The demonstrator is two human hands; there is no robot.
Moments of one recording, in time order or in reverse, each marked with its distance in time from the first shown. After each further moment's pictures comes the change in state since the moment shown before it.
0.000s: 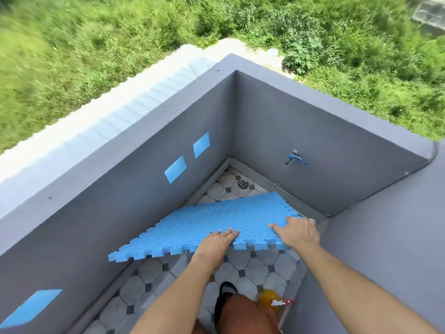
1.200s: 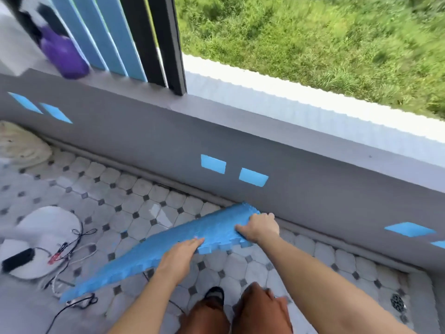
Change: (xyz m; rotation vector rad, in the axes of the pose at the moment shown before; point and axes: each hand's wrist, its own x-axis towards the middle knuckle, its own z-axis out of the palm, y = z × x) left_hand -0.532 -0.033 0.334 -0.889 0.560 -1.209; right_hand -0.450 -0.323 0.238 -0.668 -0.078 -1.220
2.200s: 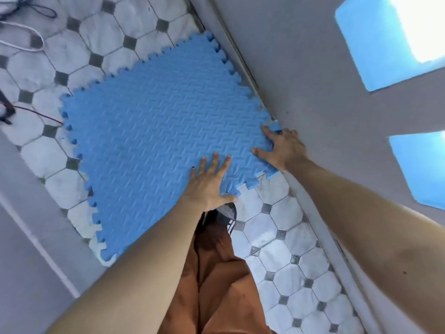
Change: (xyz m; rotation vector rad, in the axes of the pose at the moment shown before) left_hand 0.367 -0.118 0.285 -0.417 -0.069 -0.411; right_hand 0.491 -0.078 0.237 -0.563 -0.160 -0.594
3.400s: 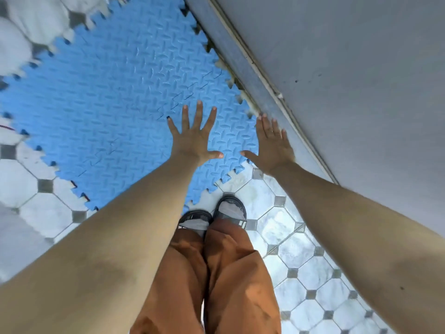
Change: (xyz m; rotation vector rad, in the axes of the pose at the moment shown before) left_hand 0.151 -0.053 0.003 0.287 0.105 -0.052; right_hand 0.060 0.002 0.124 0.050 -0.019 -0.030
